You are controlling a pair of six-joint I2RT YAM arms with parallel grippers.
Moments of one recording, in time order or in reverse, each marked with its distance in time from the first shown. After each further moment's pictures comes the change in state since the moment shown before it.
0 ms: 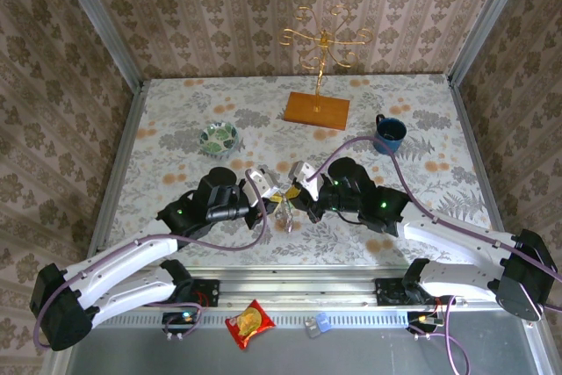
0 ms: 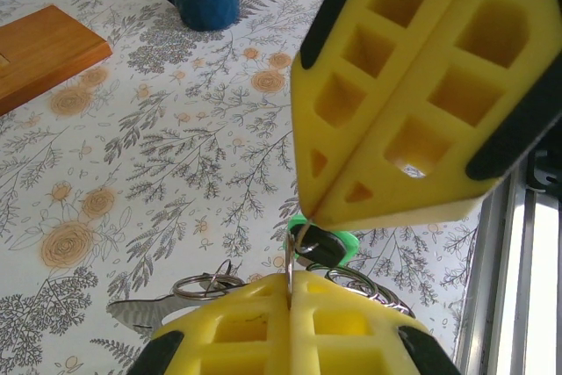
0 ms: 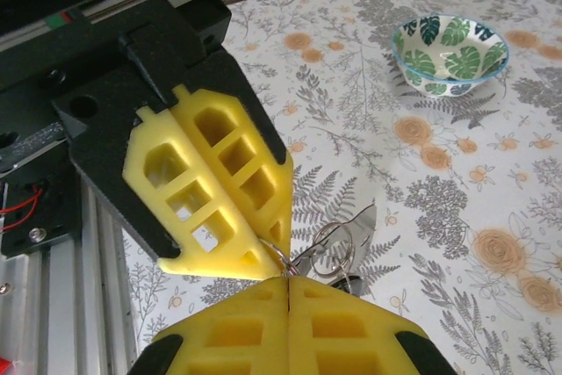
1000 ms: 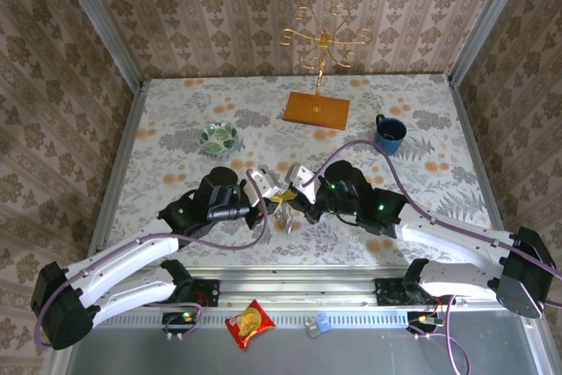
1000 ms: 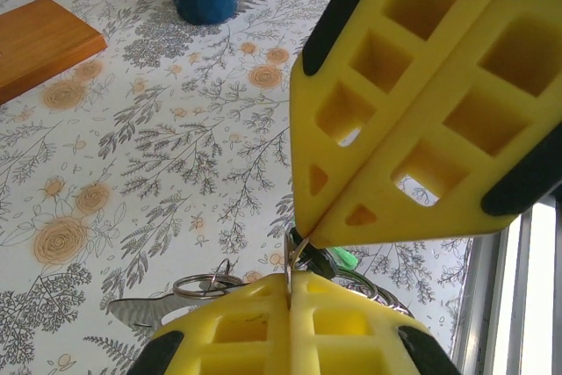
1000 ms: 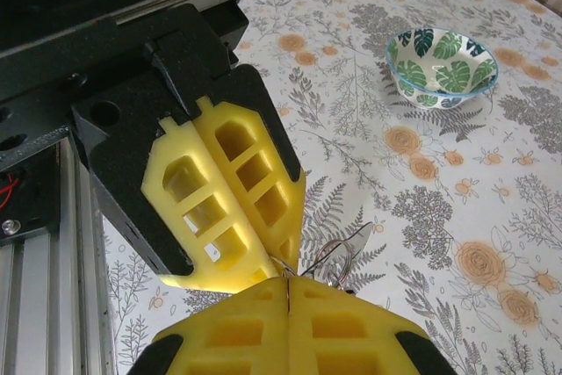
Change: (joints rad) left arm 0.000 0.011 0.000 0.000 0.008 -0.008; right arm 0.036 0.012 0.000 0.014 0.061 -0.058
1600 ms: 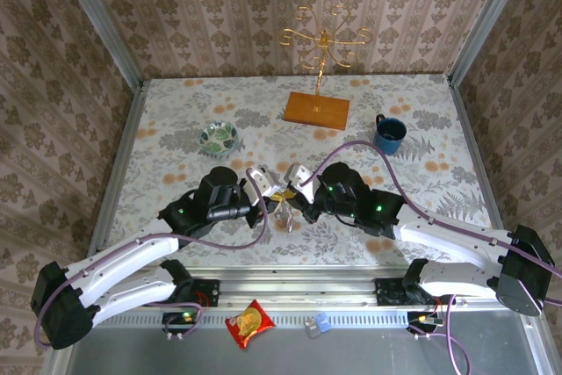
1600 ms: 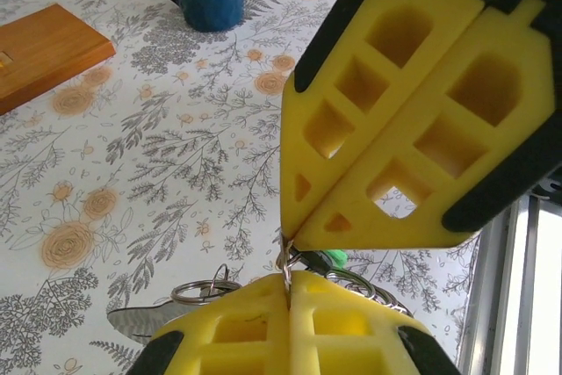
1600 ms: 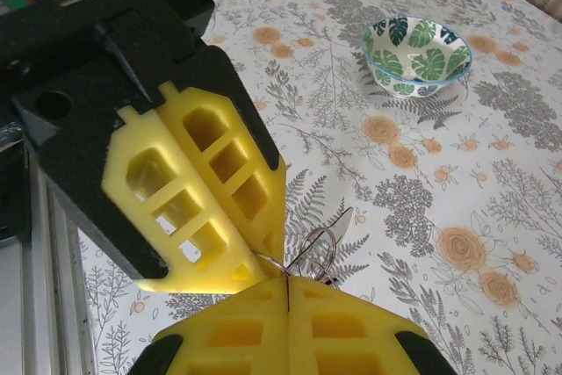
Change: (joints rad) left arm -0.009 0.000 0.000 0.017 -0.024 -0.007; right arm 0.014 0.007 0.001 0.001 0.086 0.044
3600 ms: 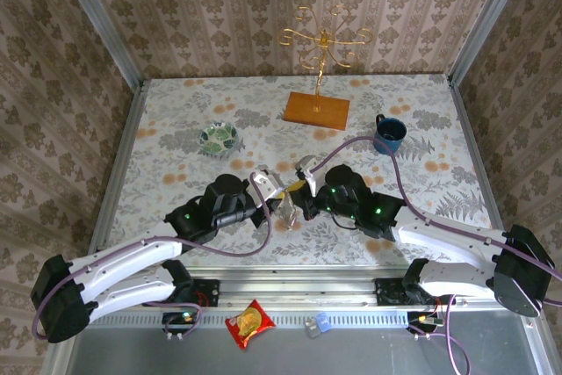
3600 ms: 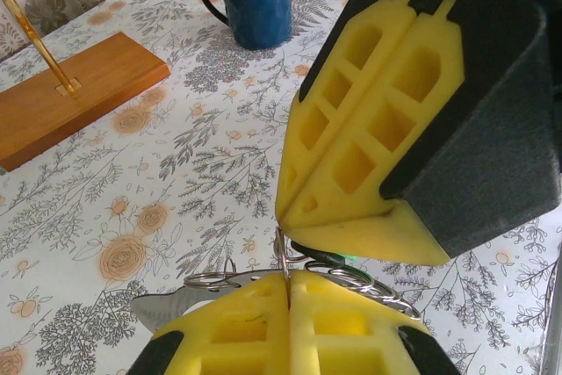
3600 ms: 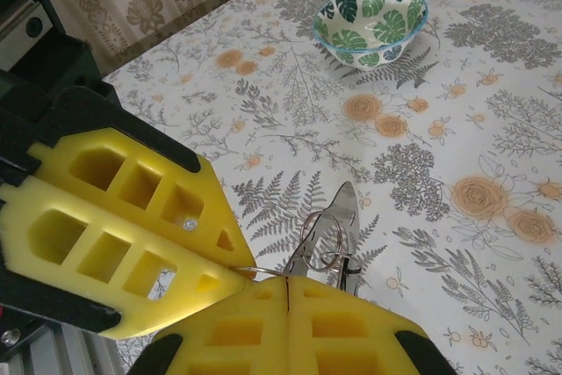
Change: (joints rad) left arm -0.075 0.011 -0.051 0.123 -0.191 0.019; right arm -0.031 0.003 -0.082 0.129 0.036 0.317
